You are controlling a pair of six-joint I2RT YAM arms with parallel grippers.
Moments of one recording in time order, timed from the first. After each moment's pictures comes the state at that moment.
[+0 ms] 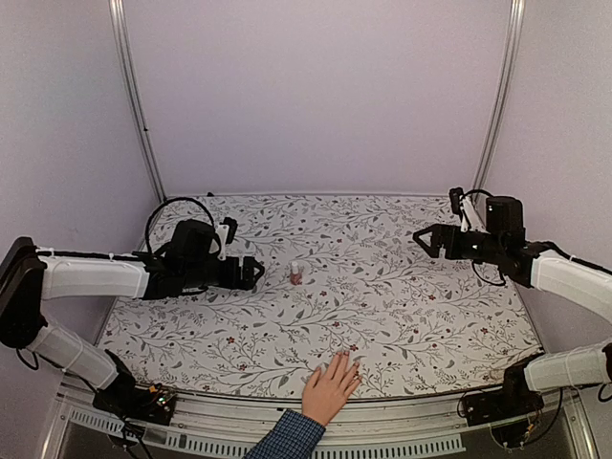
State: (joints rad) left arm -0.65 1.39 0.68 0.08 -0.04 -0.40; right arm 0.28 1.16 0.68 0.01 -0.35 0.30
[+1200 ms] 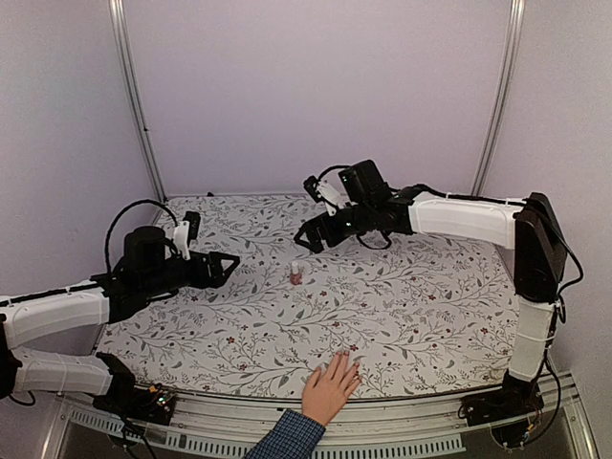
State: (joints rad) left arm -0.53 1.04 0.47 0.19 0.12 -0.40; right arm 0.77 1.92 1.54 -0.25 -0.21 0.08
